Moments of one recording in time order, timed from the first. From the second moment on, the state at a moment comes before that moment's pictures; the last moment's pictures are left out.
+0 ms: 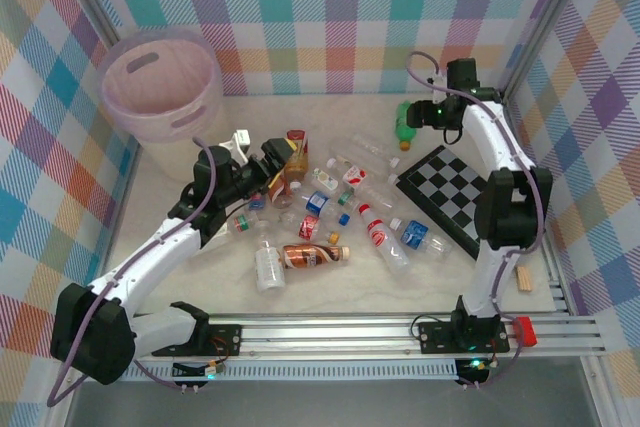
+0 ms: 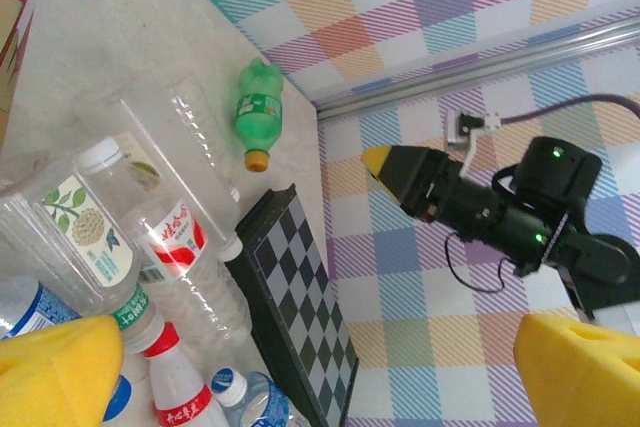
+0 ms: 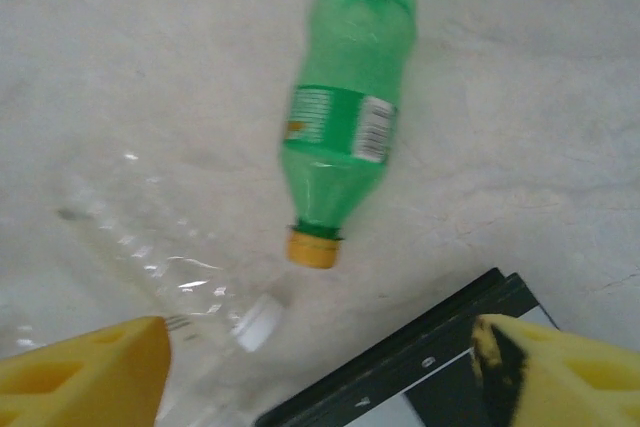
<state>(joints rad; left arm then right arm) -0.41 1.15 0.77 0.14 0.36 -1.12 0.06 1.99 1.81 -0.80 -0.17 0.05</state>
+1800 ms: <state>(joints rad) -0.41 1.17 0.75 0.23 0.37 -1.16 0.10 2.03 1.80 -0.70 -0.28 0.17</state>
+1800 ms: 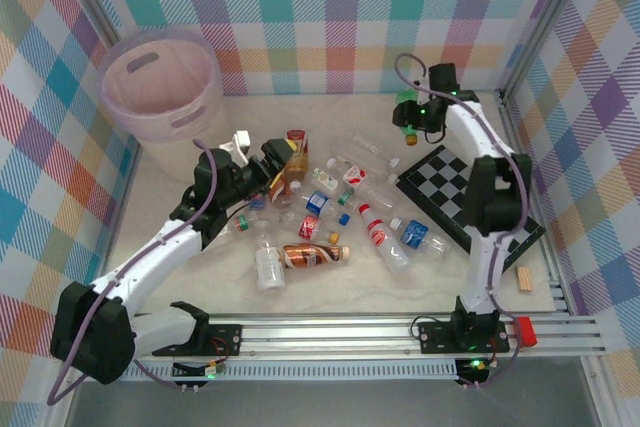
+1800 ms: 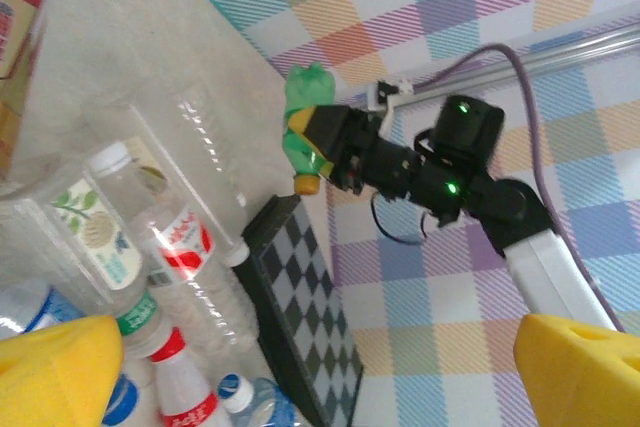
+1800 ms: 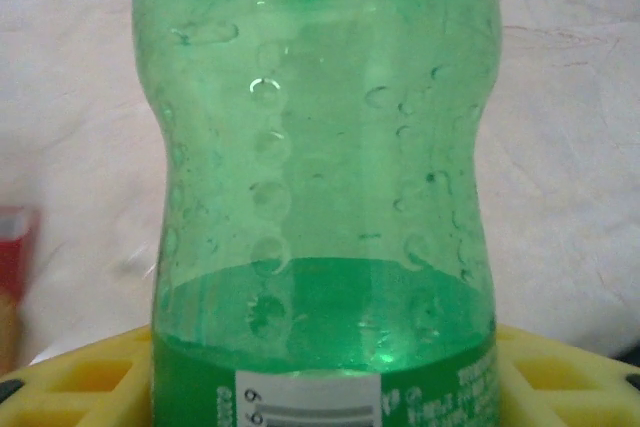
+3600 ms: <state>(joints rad) -0.61 1.67 1.02 0.48 0.49 -1.22 0.39 1.47 1.03 -0.30 -0.82 0.14</state>
